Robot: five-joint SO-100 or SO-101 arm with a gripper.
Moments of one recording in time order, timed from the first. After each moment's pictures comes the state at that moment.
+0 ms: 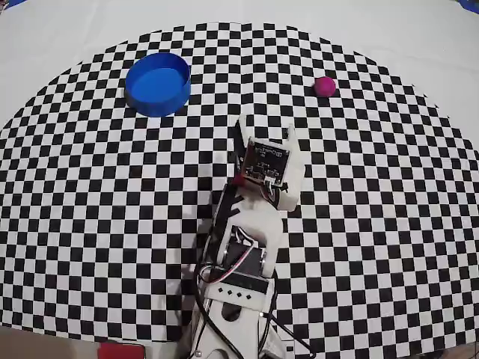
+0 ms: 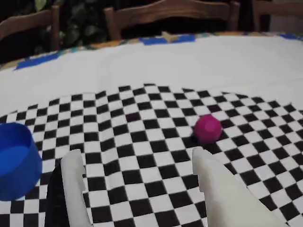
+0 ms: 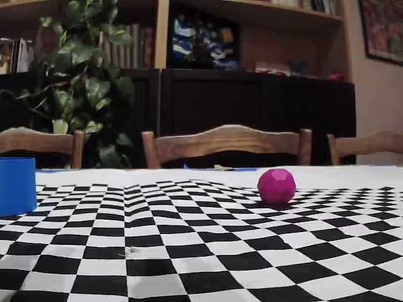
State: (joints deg) arm 17.1 181.1 178.0 10.5 -91.4
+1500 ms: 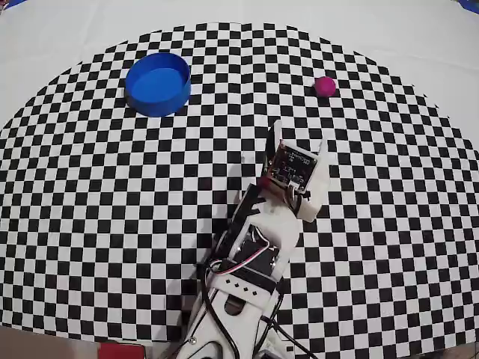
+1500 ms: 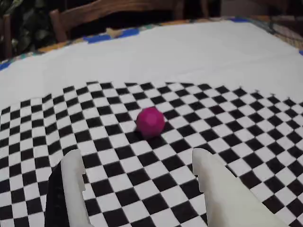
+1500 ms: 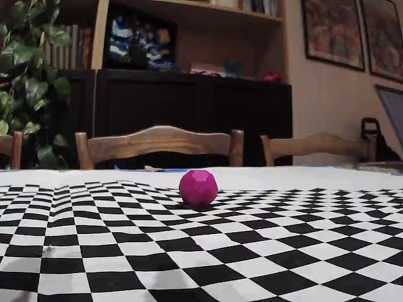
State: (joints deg) arm 26.8 171.8 178.0 2.9 -91.4
